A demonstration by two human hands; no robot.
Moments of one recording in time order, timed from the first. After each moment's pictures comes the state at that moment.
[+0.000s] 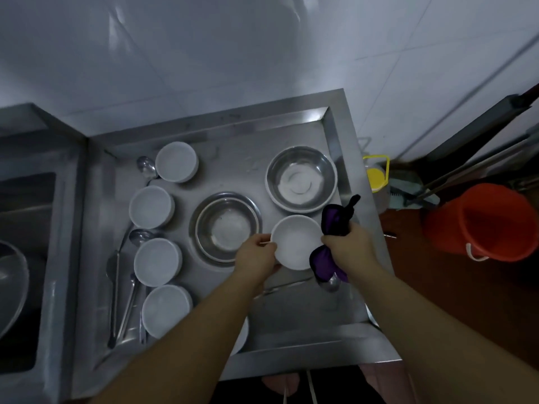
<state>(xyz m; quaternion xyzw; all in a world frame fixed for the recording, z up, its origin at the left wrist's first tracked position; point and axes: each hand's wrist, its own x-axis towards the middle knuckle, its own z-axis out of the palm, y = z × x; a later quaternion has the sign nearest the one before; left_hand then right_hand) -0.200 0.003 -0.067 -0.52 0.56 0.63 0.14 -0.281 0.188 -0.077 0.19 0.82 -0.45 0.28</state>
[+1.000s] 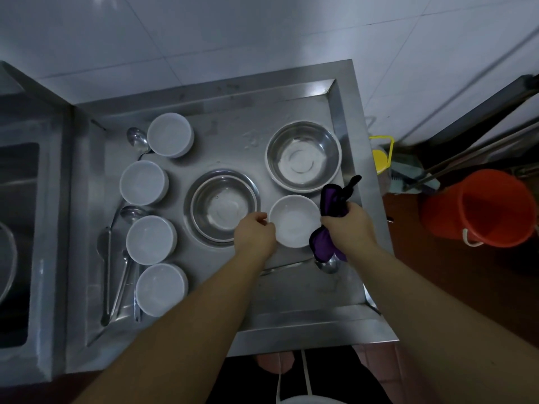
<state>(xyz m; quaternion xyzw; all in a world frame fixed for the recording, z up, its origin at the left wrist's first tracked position) -0.202 0.001 -0.092 -0.49 0.71 0.49 0.13 -0.282 0.184 -0.082 0.15 0.86 -0.41 0.28</state>
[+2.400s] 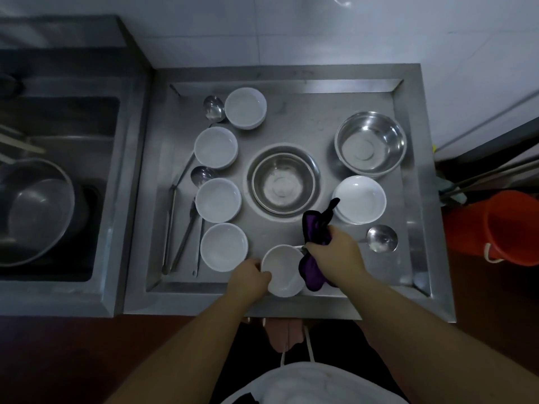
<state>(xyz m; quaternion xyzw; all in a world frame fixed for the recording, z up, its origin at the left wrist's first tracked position) 0.012 -0.093 -0.086 -0.42 0.74 0.43 0.30 -0.119 0.072 -0.049 0.03 0.86 -0.36 0.36</state>
